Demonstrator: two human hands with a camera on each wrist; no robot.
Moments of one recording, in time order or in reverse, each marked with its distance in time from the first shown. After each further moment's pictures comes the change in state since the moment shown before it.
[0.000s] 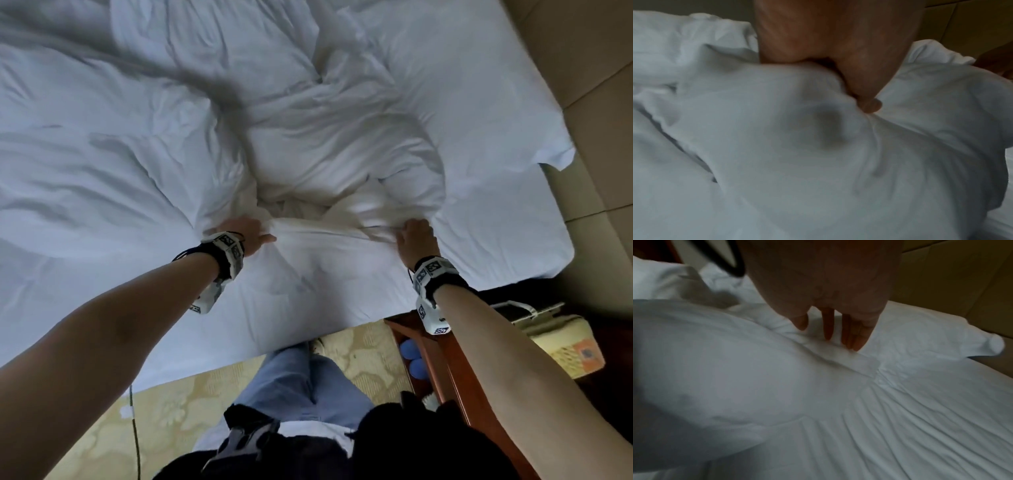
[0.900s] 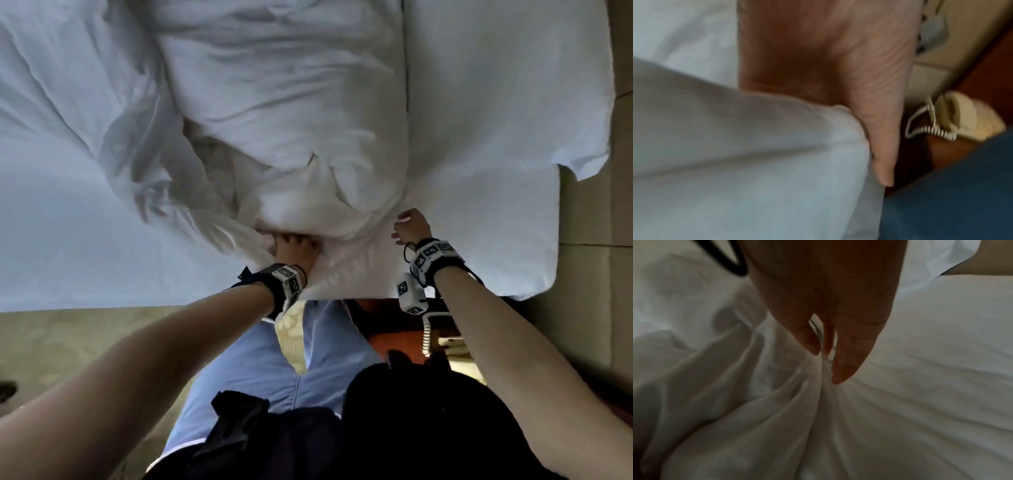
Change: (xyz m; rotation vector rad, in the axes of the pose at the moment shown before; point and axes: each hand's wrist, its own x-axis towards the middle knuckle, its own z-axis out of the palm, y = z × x) left_hand 0.023 0.283 0.109 0.258 -0.123 0.107; right_hand 0.149 0.160 0.023 0.525 -0.432 0.270
